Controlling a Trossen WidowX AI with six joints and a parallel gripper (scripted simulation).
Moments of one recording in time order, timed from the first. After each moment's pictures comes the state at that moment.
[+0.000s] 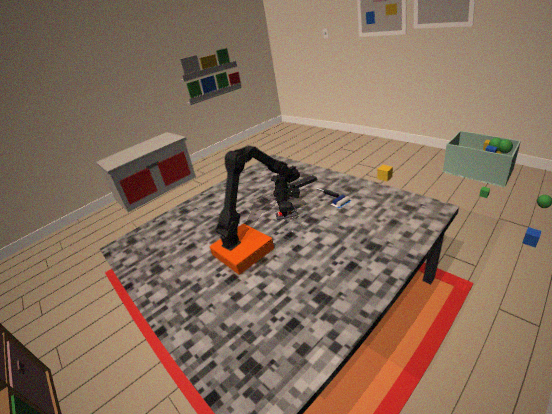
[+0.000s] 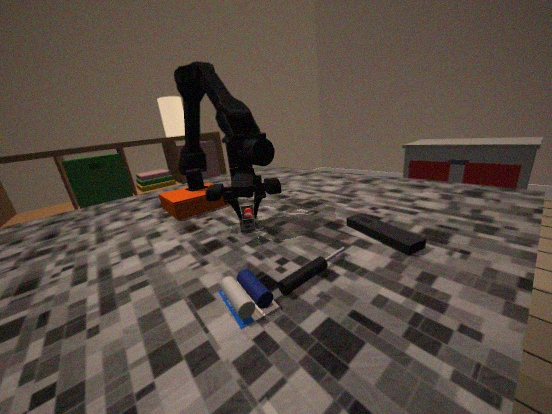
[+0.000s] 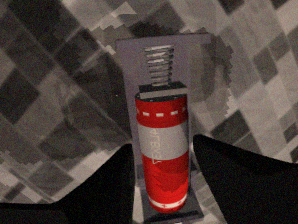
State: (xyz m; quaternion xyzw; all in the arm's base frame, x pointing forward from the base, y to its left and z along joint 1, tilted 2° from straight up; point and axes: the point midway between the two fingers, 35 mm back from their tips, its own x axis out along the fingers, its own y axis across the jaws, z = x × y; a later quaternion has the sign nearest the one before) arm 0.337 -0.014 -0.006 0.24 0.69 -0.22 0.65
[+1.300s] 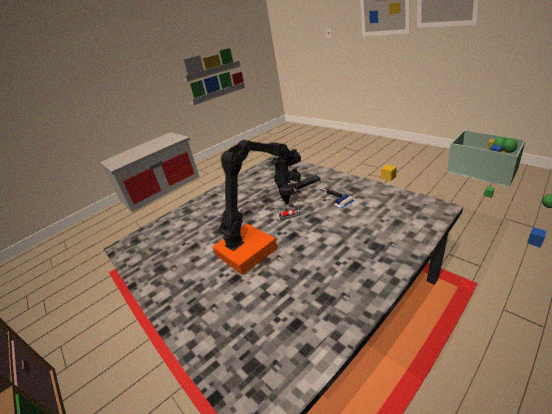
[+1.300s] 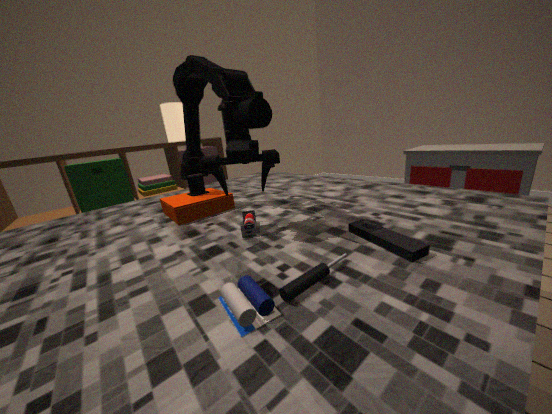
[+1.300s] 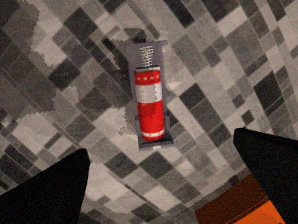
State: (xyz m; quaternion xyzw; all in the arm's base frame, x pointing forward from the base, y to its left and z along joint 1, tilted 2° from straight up) arm 0.338 -0.016 0.081 0.24 0.69 -0.22 0.65
